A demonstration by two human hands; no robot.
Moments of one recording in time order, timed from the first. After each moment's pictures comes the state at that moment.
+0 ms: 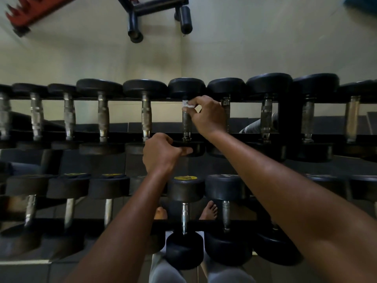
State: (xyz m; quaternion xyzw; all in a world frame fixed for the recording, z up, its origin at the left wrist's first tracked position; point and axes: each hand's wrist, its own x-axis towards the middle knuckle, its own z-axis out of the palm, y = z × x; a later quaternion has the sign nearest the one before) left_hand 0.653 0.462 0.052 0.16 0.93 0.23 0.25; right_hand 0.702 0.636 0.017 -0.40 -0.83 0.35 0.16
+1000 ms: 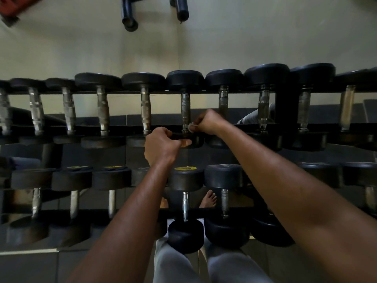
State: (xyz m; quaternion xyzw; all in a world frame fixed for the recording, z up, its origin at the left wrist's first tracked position) left_hand 0.657 0.462 0.053 0.14 0.92 0.24 0.26; right_hand 0.727 0.642 0.019 -0.45 -0.71 0.51 -0.18
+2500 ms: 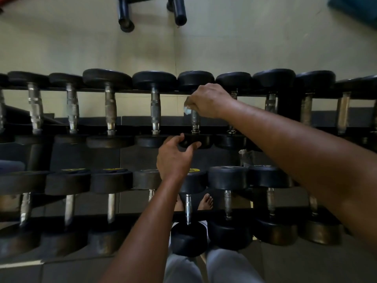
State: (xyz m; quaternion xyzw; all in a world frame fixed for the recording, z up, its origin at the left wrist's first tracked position) left_hand 0.670 0.426 0.040 0.17 0.88 0.37 0.25; right_hand 0.661 0.646 0.085 -0.13 -0.98 0.06 -0.13
